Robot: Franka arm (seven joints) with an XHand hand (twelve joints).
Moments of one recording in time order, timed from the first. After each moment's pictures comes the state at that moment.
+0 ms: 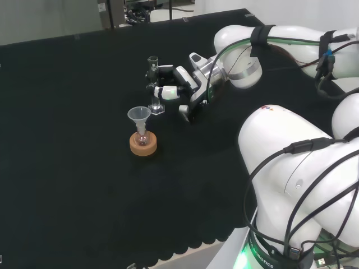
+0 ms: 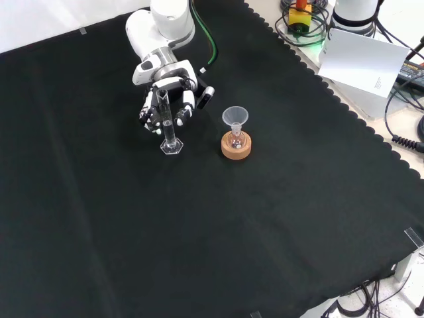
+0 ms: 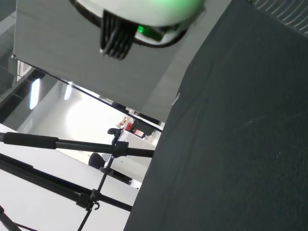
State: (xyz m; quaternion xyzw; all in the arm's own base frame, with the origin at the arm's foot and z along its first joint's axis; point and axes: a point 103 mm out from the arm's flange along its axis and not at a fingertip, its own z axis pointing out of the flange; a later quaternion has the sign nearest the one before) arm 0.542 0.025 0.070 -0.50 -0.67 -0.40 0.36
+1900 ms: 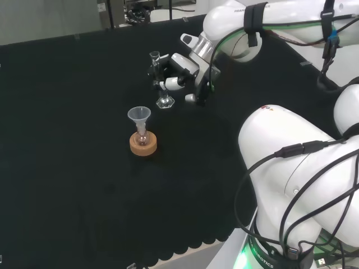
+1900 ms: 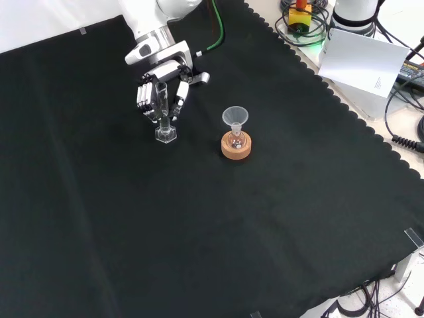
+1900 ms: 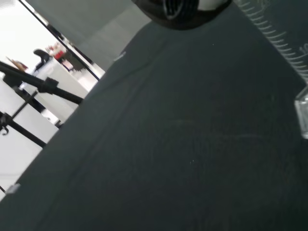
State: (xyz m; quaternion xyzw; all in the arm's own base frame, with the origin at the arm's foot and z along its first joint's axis) arm 0.544 0.001 0.109 -0.54 -0.77 -0.24 0.24
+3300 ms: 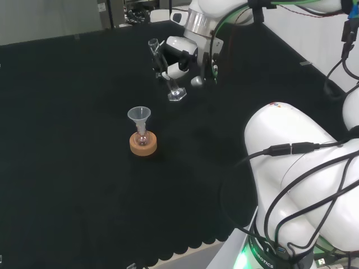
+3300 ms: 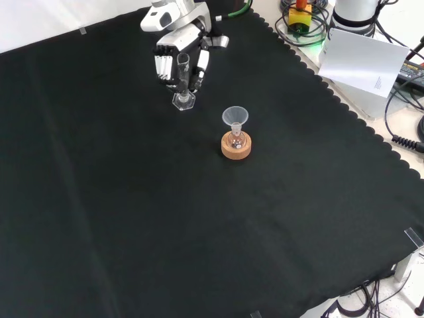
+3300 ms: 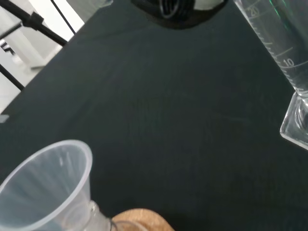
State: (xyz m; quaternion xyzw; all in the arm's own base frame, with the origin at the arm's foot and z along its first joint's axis) arm 0.485 0.009 0.200 -0.56 -0.80 -0.09 0.19
